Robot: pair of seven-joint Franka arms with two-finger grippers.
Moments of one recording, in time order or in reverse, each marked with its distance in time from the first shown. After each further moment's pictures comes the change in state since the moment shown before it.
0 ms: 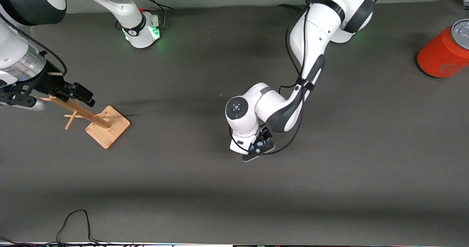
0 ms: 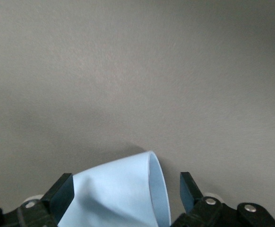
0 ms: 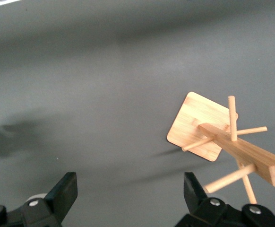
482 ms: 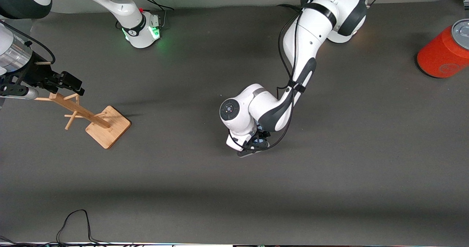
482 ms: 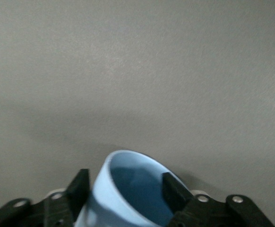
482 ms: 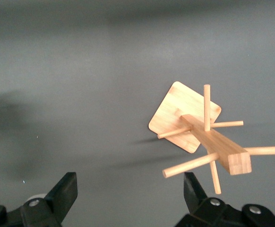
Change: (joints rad) left arm -0.025 0.028 -0.002 0.018 0.011 -0.098 0.144; right arm 0.005 -0.042 -0.068 -0.035 0.000 -0.060 -0.146
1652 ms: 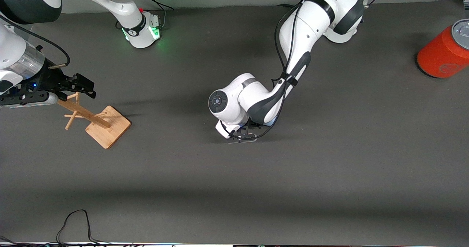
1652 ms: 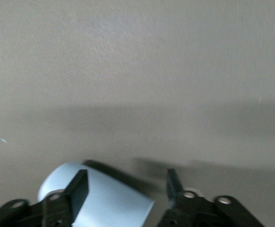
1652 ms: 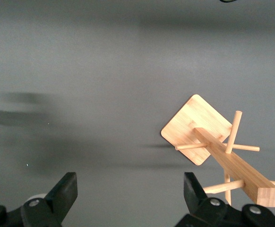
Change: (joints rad) left arm -0.005 -0.026 -0.105 0.031 -0.001 -0.203 0.300; right arm 0.046 0.100 0.029 0.128 0.000 -0.037 -0.093
